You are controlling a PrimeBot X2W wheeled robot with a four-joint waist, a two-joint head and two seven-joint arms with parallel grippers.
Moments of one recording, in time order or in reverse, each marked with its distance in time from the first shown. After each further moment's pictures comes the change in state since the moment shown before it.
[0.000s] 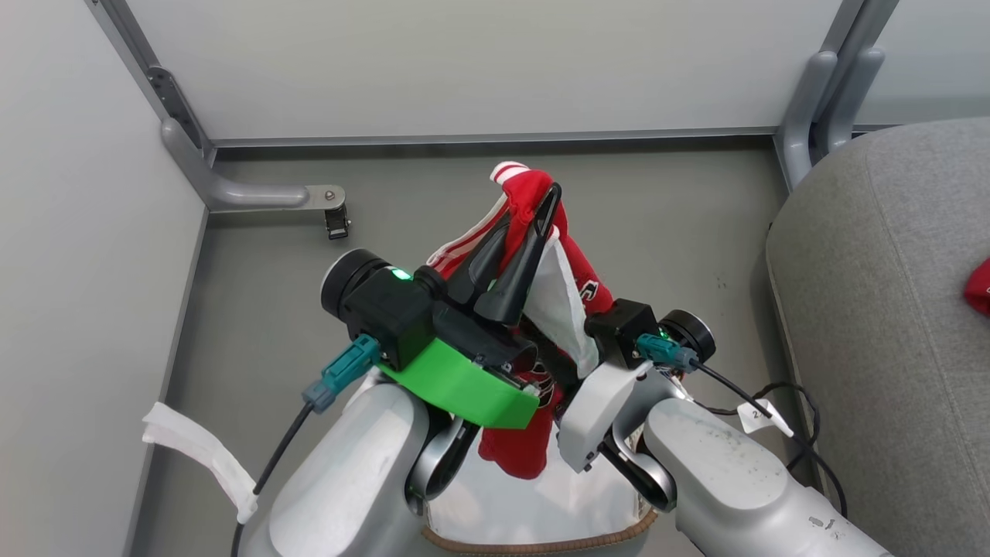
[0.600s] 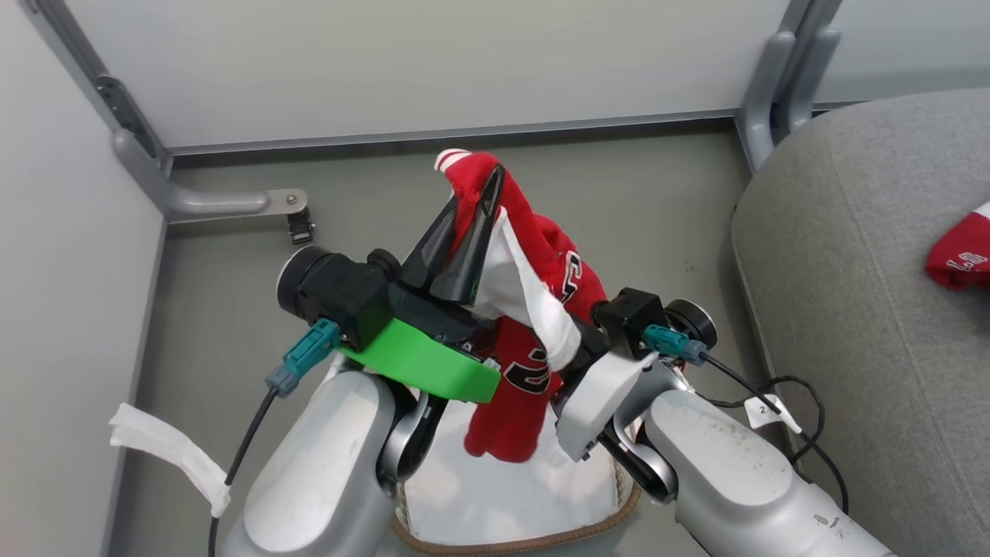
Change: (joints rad) left arm 0.004 -0.001 0.094 0.041 0.023 0.000 0.000; right arm 0.006 0.000 -0.034 -0.045 -0.007 0.000 0.000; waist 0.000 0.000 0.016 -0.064
